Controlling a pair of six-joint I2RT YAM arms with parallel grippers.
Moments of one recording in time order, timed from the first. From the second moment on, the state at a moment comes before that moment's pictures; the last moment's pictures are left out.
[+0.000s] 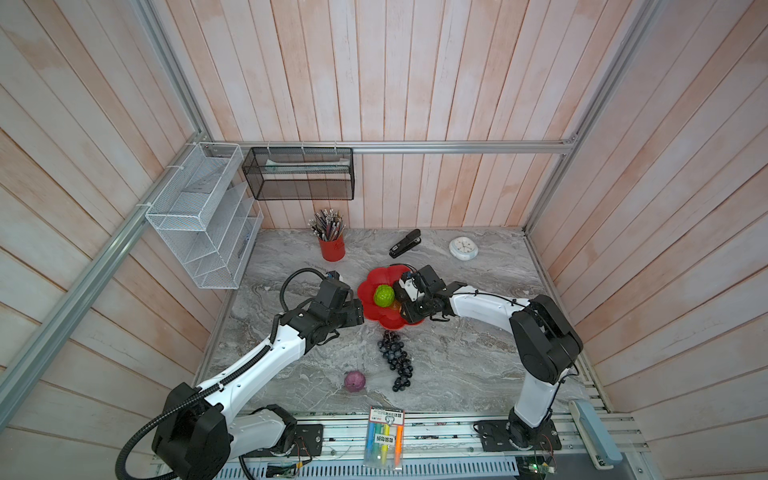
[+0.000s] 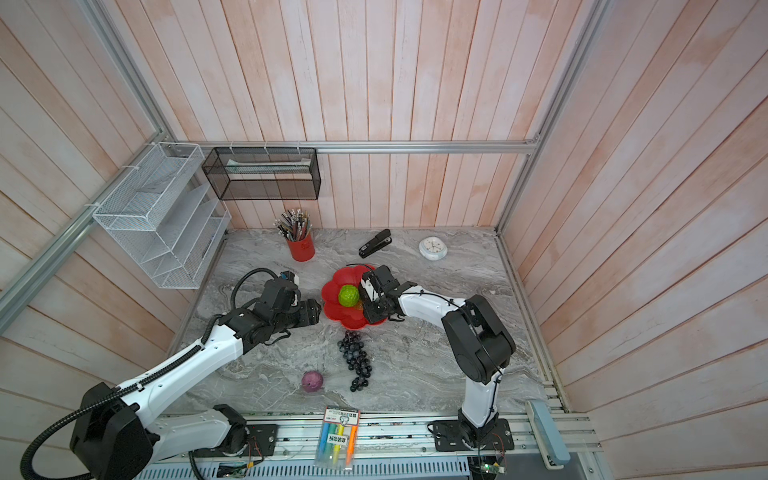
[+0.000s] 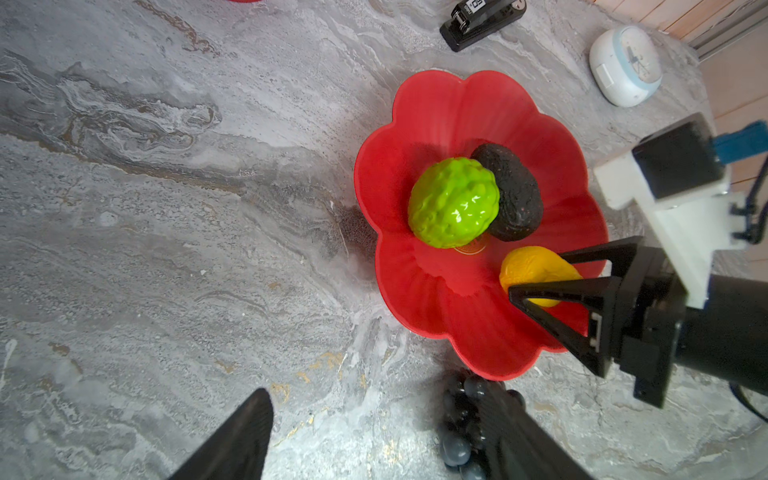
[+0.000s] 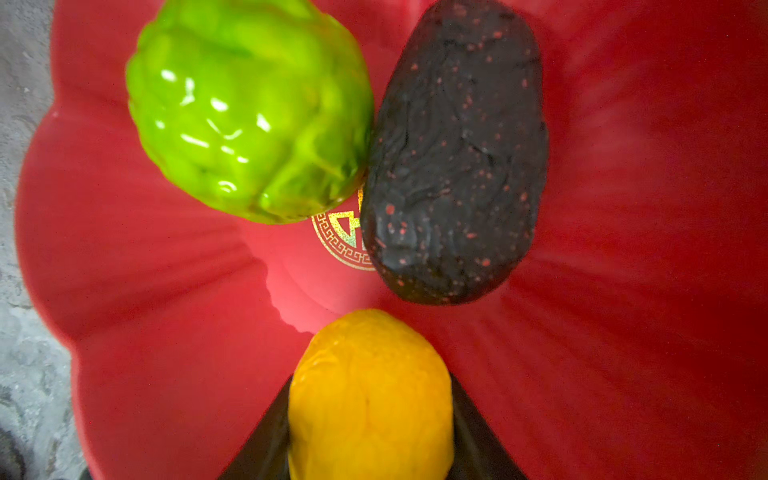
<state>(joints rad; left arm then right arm) -0.55 1.22 0.87 -0.49 -0.09 -0.57 0.66 1.84 1.17 -0.38 -0.13 0.19</state>
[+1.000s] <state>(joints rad) -0.65 1.15 0.79 -0.74 0.06 -0.67 0.67 1.48 1.03 -0.25 -0.08 0.22</state>
